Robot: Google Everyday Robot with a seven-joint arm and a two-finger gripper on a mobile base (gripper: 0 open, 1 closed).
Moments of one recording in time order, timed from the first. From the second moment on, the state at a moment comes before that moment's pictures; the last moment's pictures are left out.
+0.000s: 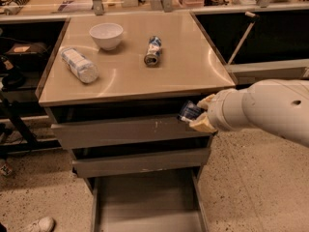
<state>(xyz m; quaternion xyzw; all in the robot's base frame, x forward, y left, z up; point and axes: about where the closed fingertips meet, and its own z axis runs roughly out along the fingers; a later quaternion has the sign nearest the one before) 0.534 -0.143 0.786 -0.52 0.77 -0.05 0.36</state>
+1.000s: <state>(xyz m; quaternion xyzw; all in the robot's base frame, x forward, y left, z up) 0.552 -0.151 0.839 -0.52 0.76 -0.10 0.38</state>
